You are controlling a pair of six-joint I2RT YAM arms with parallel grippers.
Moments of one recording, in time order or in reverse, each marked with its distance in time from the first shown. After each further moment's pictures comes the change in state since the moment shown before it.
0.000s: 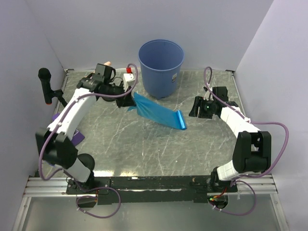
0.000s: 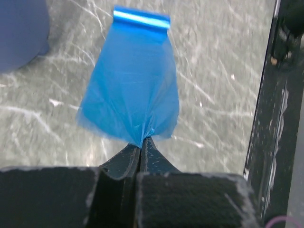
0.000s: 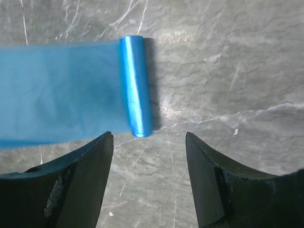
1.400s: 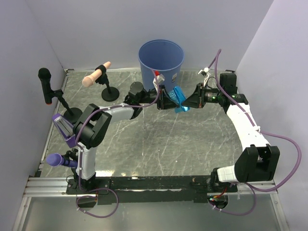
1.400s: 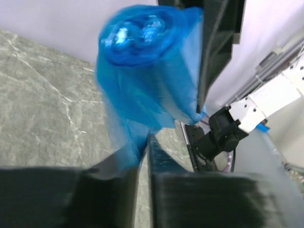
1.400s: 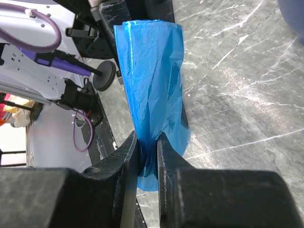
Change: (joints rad) left arm -0.308 0.420 -0.248 1.811 0.144 -1.251; right arm 0.012 -0.116 0.213 -0.060 -0.726 -0.141
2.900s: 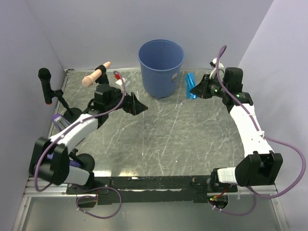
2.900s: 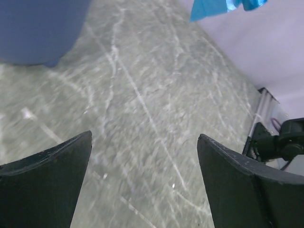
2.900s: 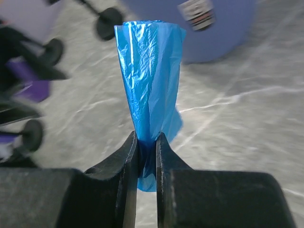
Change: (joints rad) left arm 0.262 -0.669 -0.377 -0.813 -0.344 0.374; right arm -0.006 -0.014 0.093 0.032 0.532 0.093
